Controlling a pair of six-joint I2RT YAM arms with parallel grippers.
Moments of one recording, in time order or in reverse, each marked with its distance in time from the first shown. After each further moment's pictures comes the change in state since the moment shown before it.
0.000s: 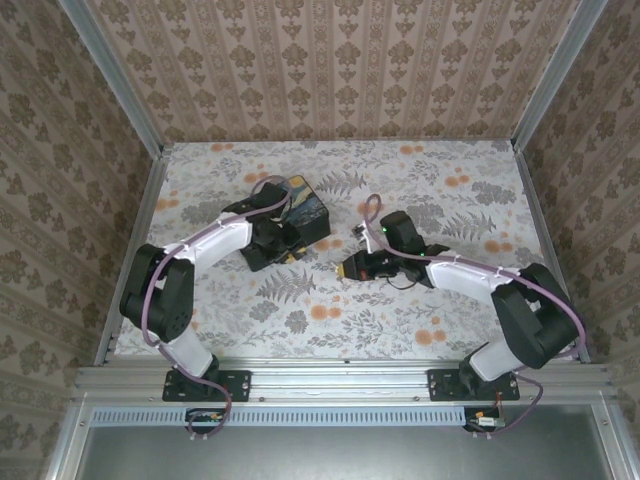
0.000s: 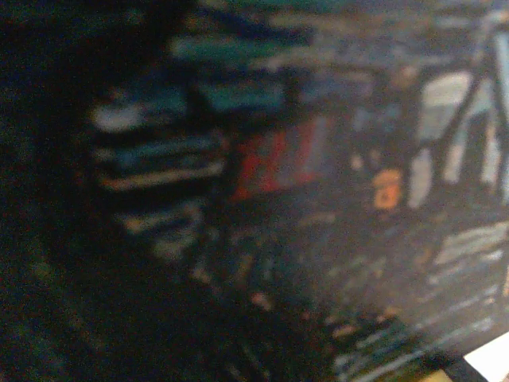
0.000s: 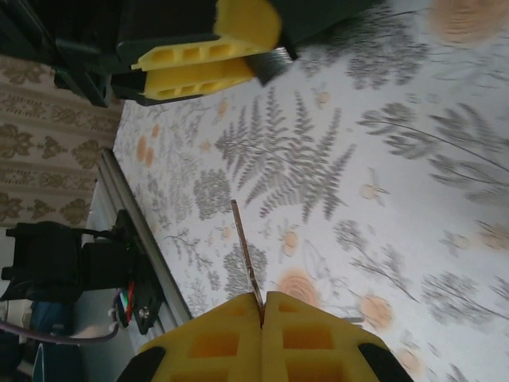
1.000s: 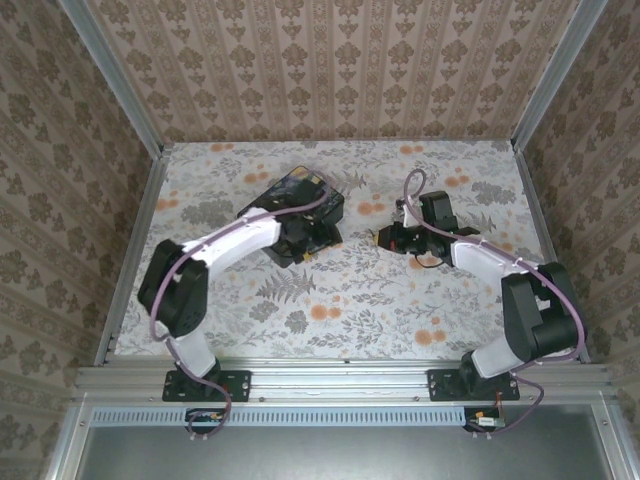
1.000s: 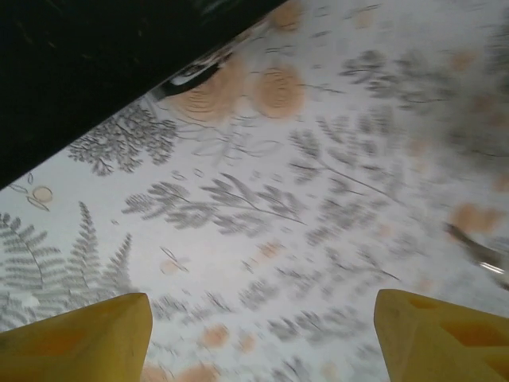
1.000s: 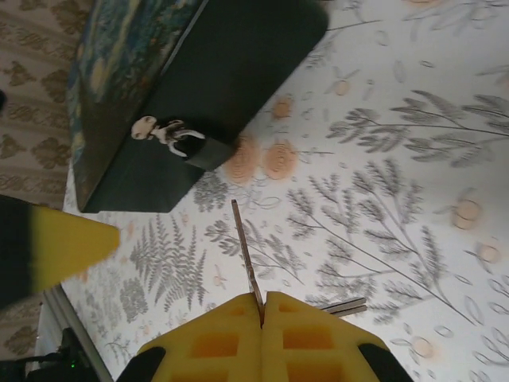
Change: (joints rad) left arm -0.222 0.115 0.190 -0.078 -0.199 0.021; right arm -0.312 -0.014 0.054 -0.144 0.097 -0.051
